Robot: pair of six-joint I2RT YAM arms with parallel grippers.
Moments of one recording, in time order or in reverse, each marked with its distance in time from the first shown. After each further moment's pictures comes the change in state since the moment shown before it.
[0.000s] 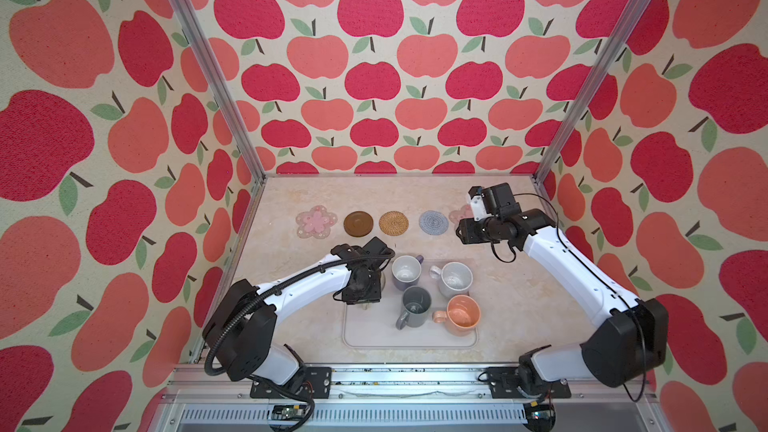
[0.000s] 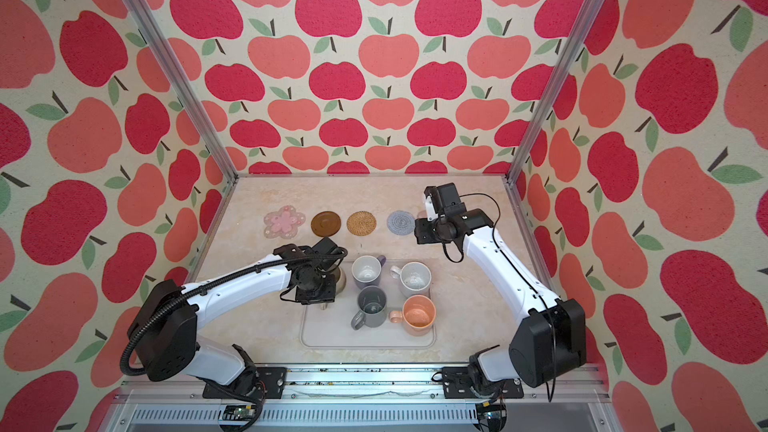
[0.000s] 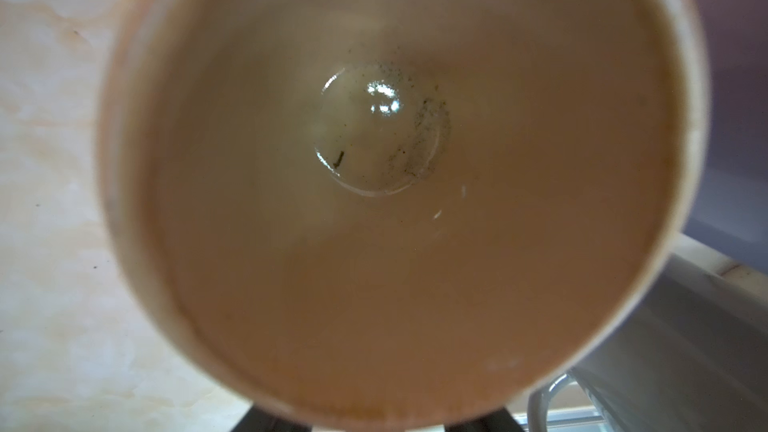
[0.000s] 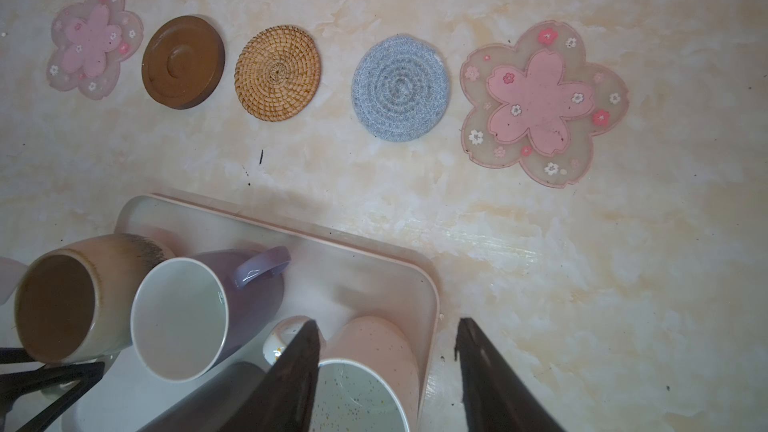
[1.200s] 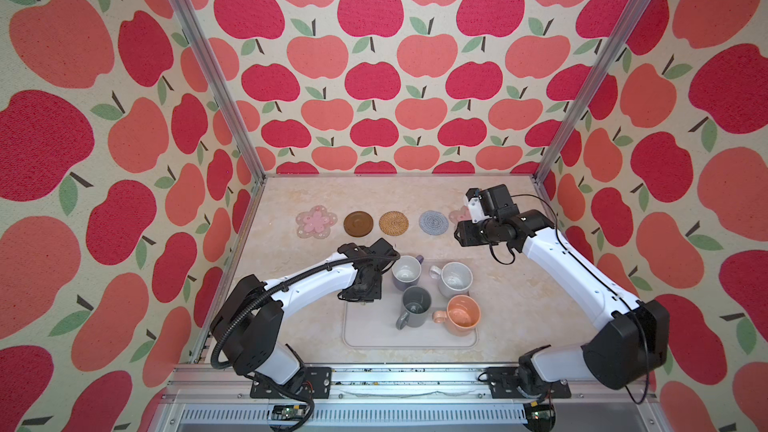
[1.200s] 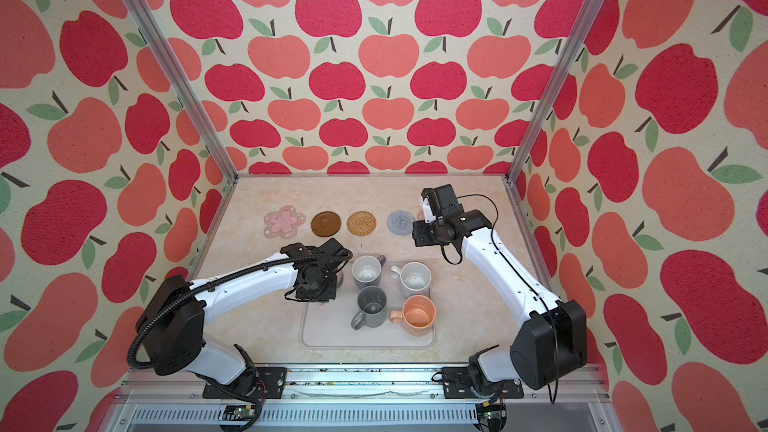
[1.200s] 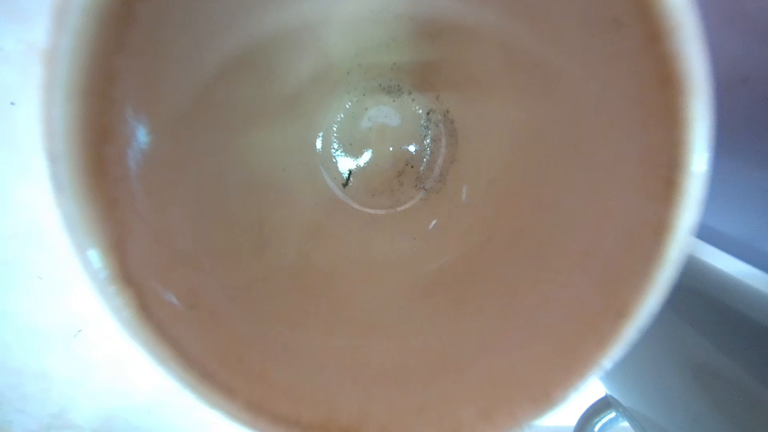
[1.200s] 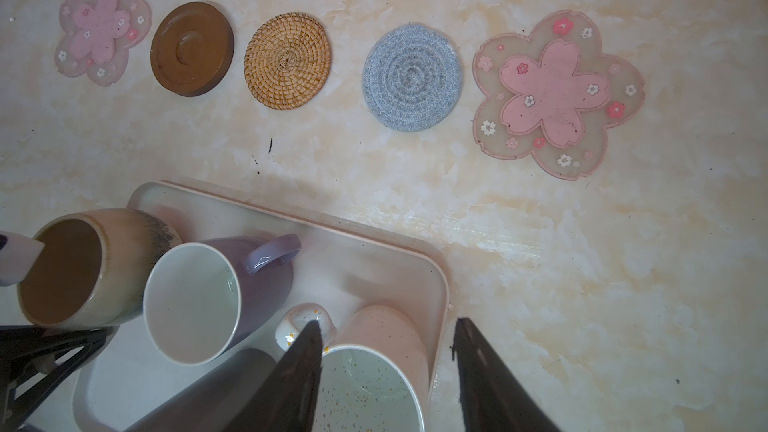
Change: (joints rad) left arm -0.019 0.025 0.048 -0.048 -0.105 0.033; right arm 0.027 -0.008 0.000 -0.021 0.001 0.011
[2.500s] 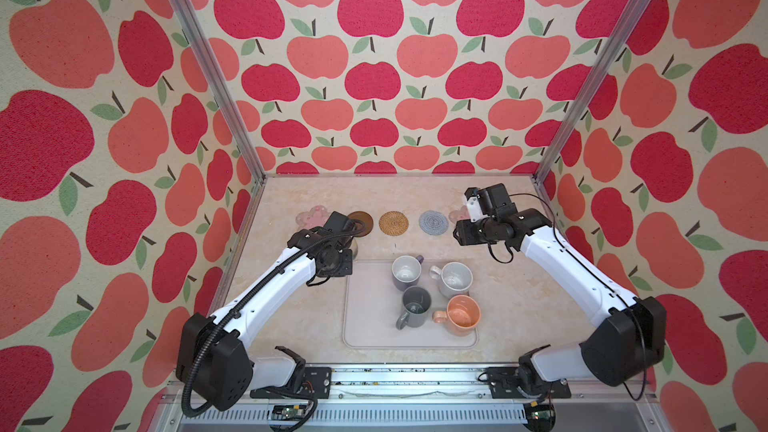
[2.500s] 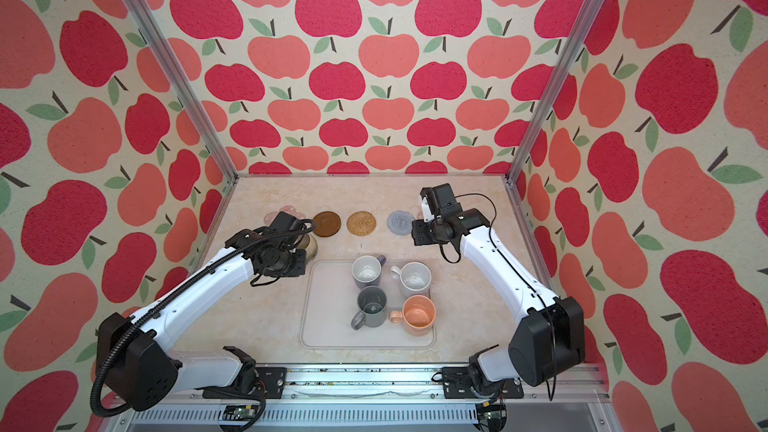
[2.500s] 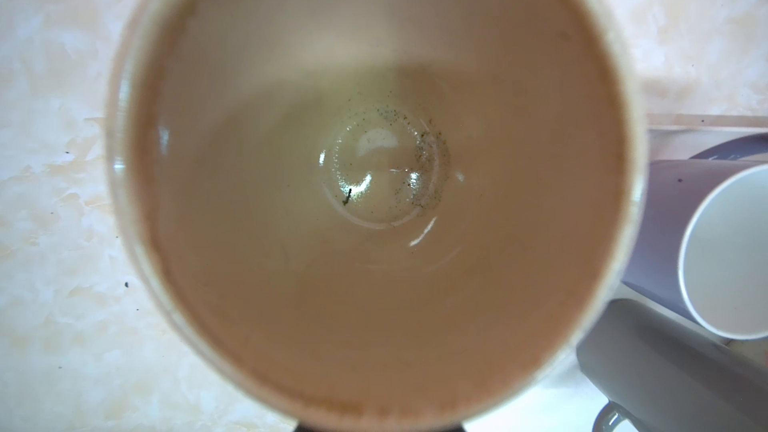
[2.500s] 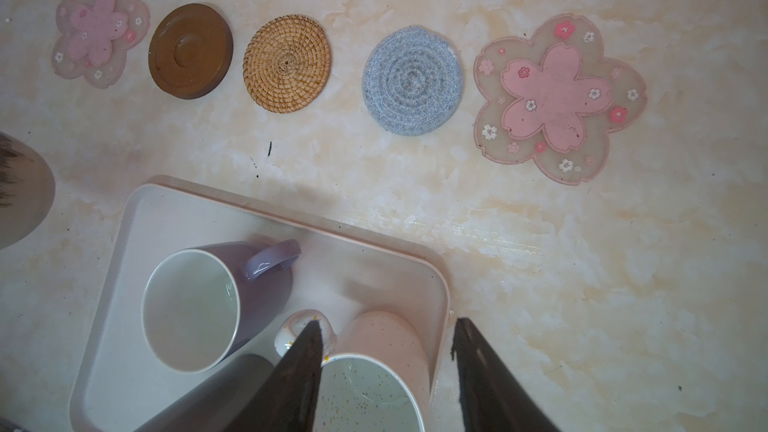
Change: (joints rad) left arm 0.320 -0.220 0.038 -0.017 -0.035 0.305; right arm 0.004 0.018 0.010 0.006 0.011 0.000
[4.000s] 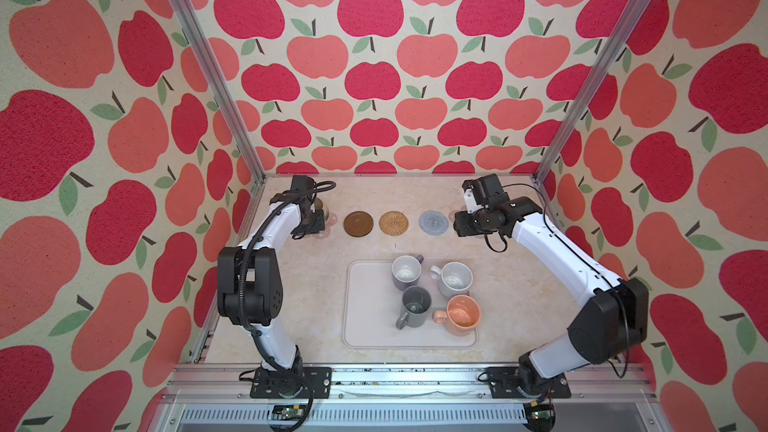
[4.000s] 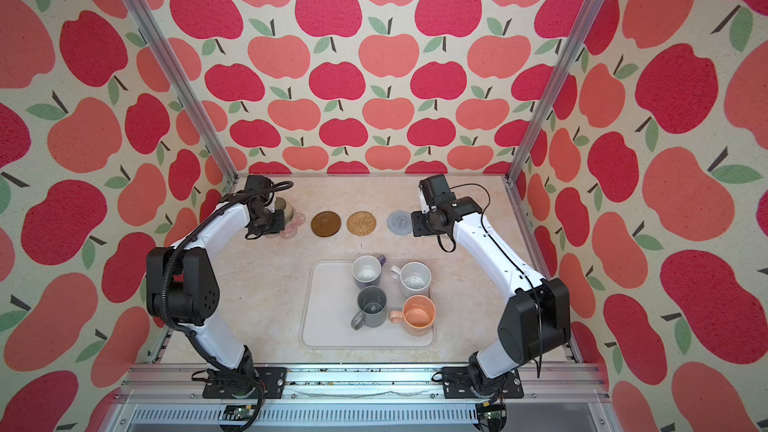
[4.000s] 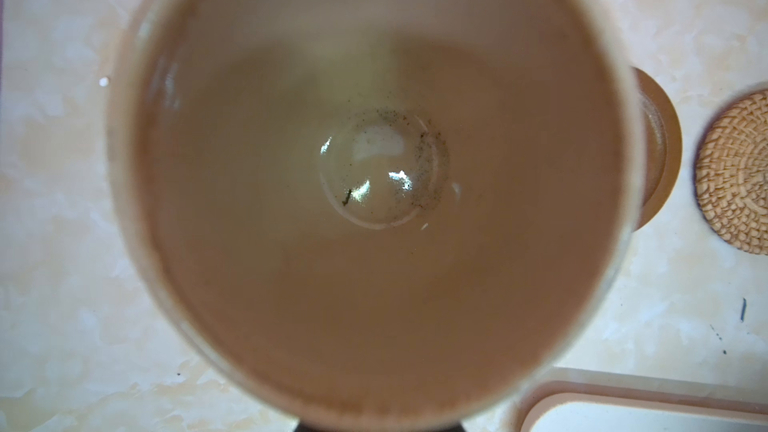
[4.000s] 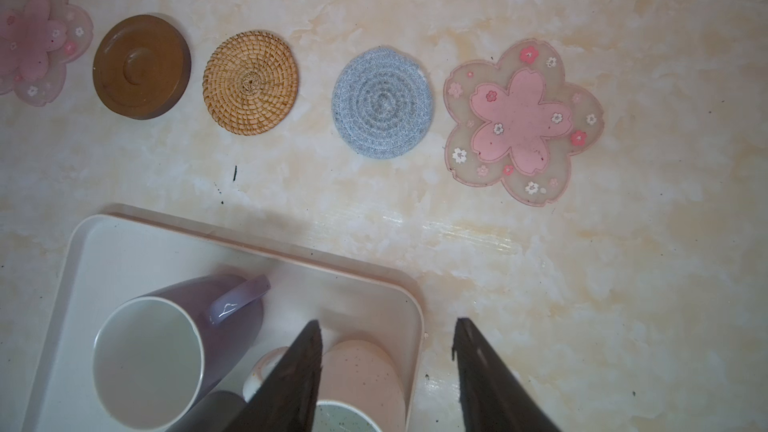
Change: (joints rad) left arm 0.410 0.481 0.327 0.211 0.085 0.294; right arm -0.007 0.122 0.132 -0.039 0.072 -0.019
